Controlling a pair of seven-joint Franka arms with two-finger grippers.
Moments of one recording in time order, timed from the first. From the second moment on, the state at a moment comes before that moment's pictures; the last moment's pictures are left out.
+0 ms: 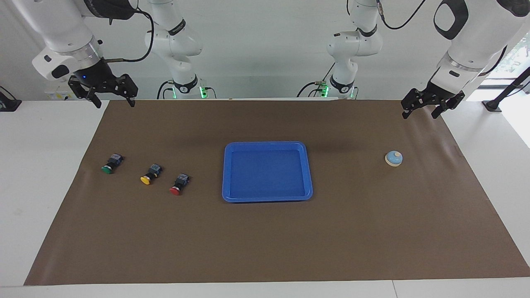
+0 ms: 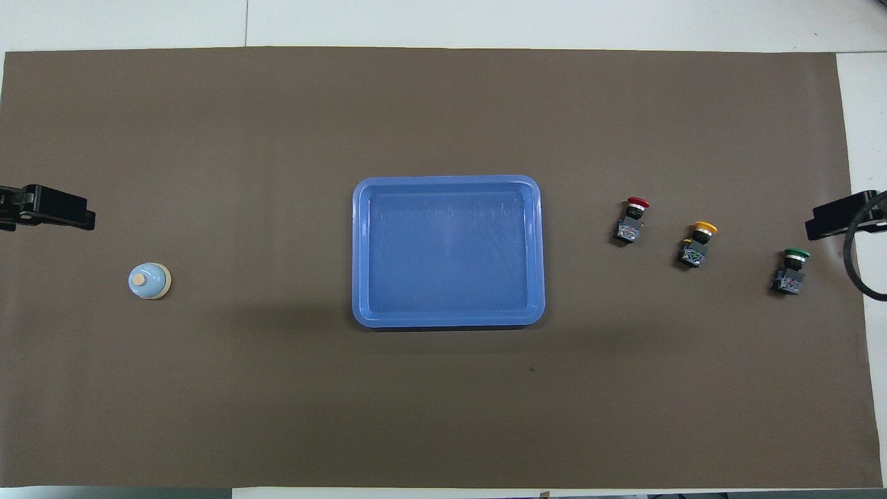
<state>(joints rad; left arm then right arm) -0.02 -0.02 0.01 -1.64 -0.01 1.60 0.06 -0.11 -0.02 0.04 -1.55 -0.02 1.45 -0.10</state>
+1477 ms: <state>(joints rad) 0.12 0.01 0.02 -2.21 -0.01 2.20 0.15 -0.11 -0.02 0.04 -1.55 -0.02 1.45 -0.10</state>
